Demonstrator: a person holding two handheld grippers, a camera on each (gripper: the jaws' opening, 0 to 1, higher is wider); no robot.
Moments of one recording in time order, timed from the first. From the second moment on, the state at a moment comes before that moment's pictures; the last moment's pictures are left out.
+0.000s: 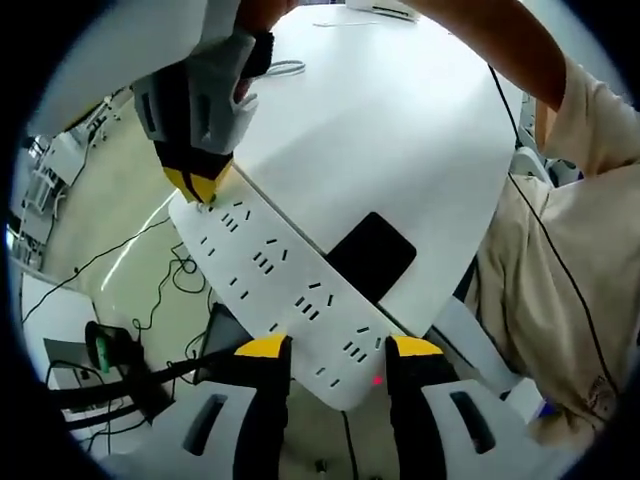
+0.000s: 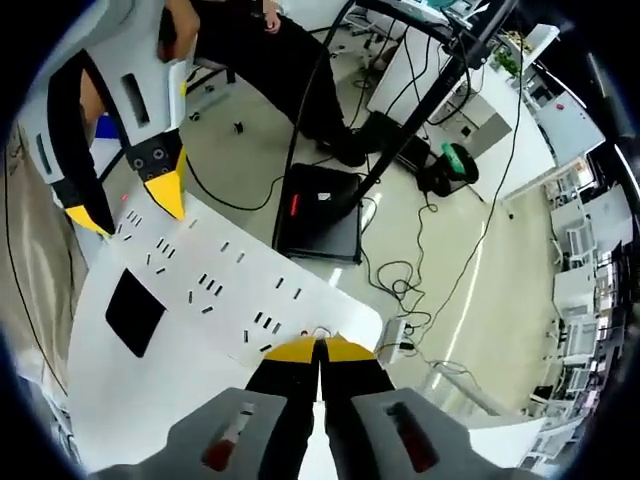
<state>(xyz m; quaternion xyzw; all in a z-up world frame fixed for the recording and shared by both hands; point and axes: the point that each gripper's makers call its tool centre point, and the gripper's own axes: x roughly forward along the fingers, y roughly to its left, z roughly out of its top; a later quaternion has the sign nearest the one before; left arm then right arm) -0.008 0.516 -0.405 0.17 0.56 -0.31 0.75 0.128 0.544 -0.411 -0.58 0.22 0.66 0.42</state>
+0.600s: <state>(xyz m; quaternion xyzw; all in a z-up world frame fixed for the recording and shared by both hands) -0.008 0.516 -0.406 0.18 0.58 -0.31 0.74 0.131 0.544 -0.409 -0.55 0.24 0.66 0.45</state>
